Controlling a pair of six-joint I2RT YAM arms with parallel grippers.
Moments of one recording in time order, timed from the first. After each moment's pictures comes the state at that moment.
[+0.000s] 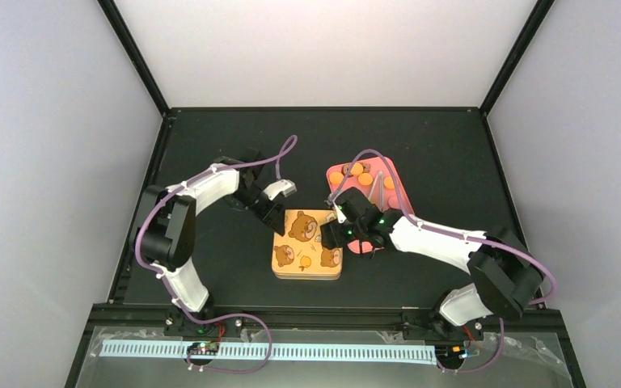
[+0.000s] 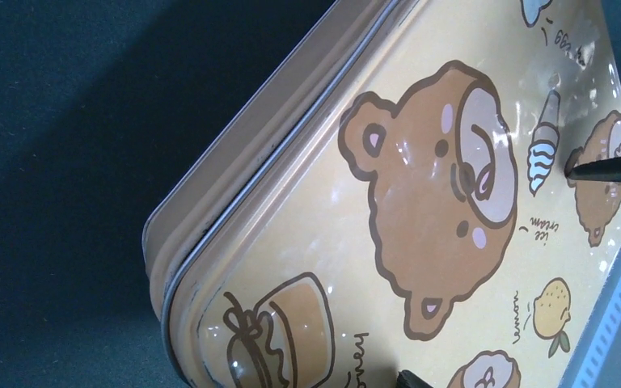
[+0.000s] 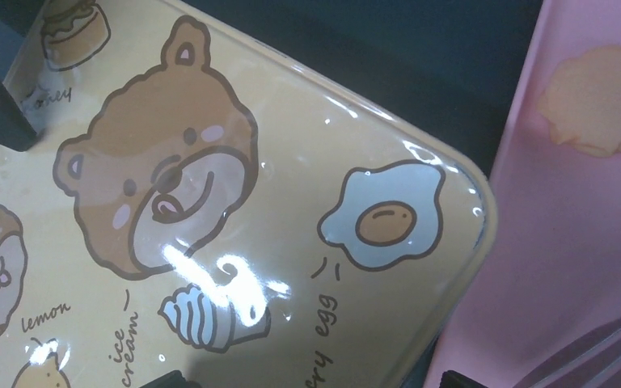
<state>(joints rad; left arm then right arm) -0.32 1.75 1.13 -0.87 0.60 0.40 0.84 1.46 0.81 -0.28 -0.05 0.37</state>
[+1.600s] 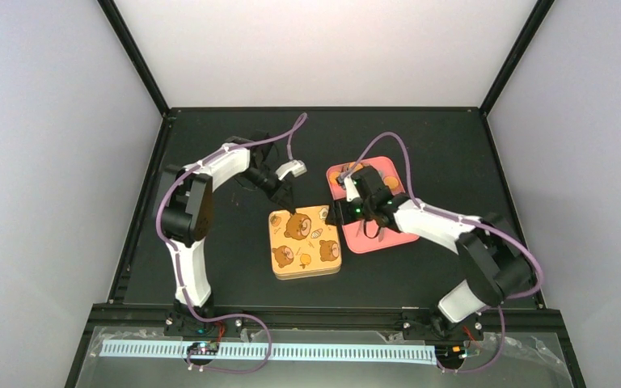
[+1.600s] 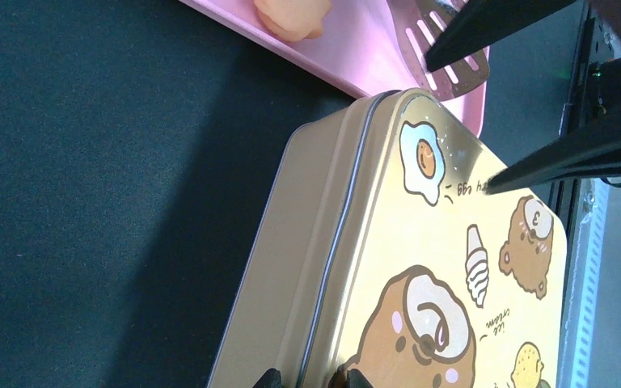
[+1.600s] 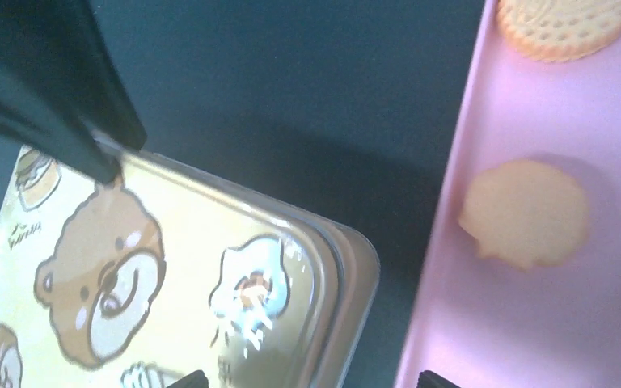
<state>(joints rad) -0.31 1.99 1.43 -0.94 0.78 0.57 0.64 1.58 0.86 -0.14 -0.27 0.36</state>
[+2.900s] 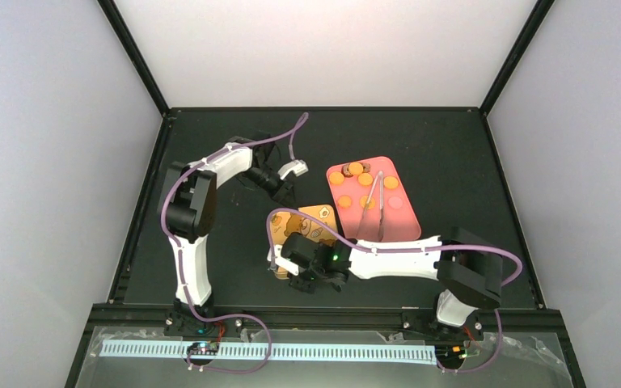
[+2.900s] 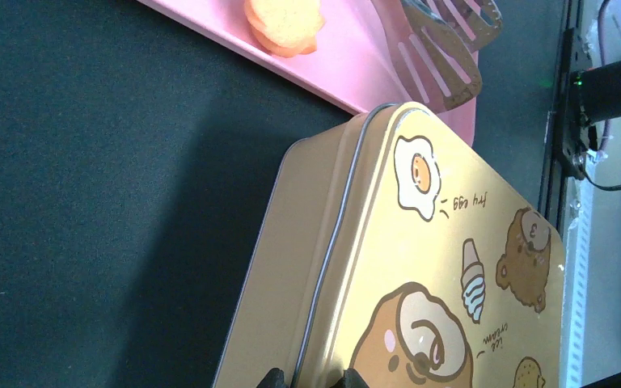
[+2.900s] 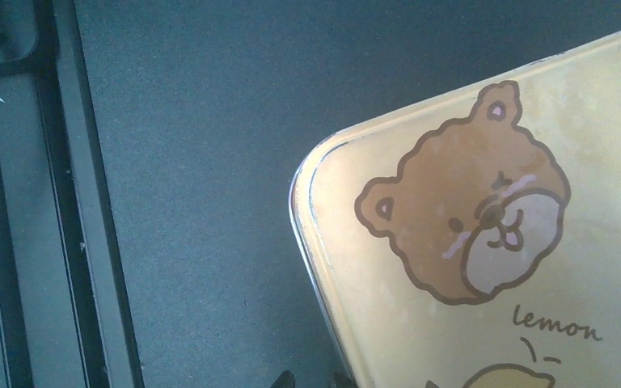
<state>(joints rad) -0.31 2.04 1.47 -0.97 0.84 0.58 1.27 1.65 0.99 -0.33 0.02 -0.05</state>
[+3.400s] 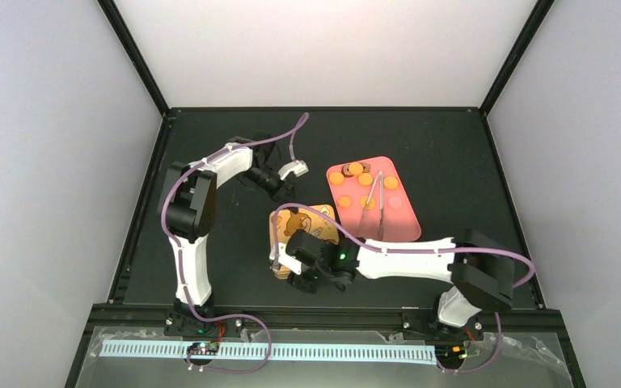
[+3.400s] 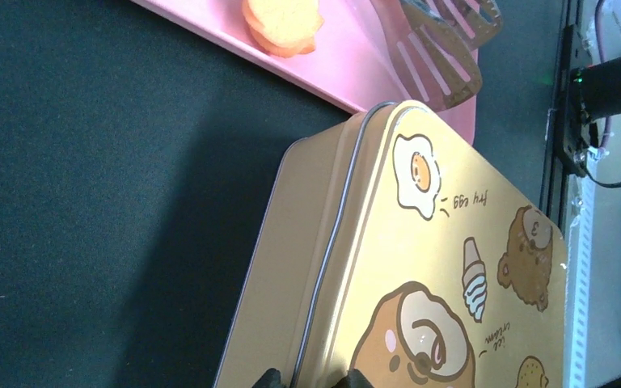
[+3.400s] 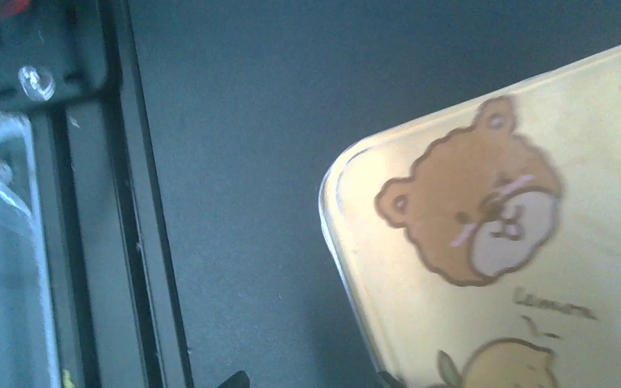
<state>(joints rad) -0.31 2.04 1.46 -0.96 0.84 0.60 1.27 1.62 0.97 -0.32 -0.03 -0.02</state>
